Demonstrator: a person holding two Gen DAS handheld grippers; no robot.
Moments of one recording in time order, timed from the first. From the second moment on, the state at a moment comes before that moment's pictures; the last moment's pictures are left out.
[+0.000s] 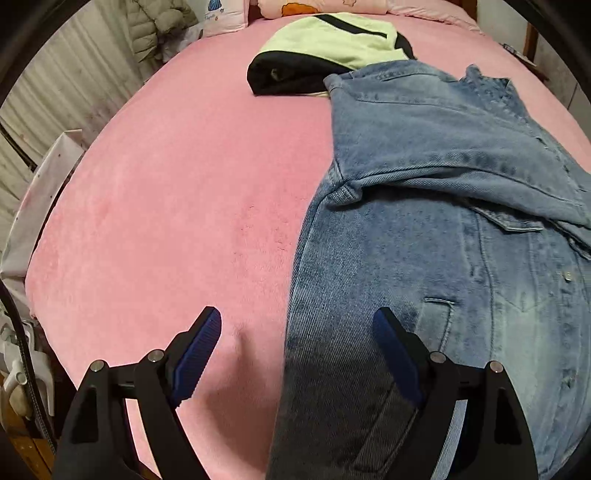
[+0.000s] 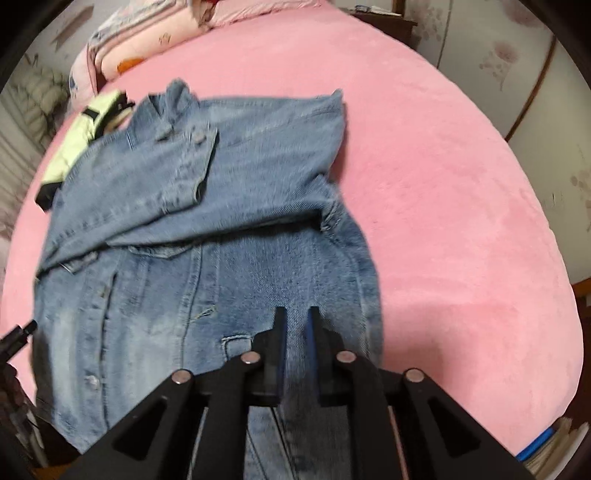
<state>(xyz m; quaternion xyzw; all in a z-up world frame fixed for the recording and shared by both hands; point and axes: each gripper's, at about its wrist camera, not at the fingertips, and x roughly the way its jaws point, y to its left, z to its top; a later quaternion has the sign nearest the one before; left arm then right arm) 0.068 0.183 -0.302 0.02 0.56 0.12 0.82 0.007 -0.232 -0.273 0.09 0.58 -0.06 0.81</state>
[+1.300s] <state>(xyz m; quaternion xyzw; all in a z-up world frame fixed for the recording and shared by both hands) -0.058 0.243 -0.318 -0.09 0.60 0.02 0.80 -0.147 -0.235 -0.263 0.15 0.57 -0.10 0.80</state>
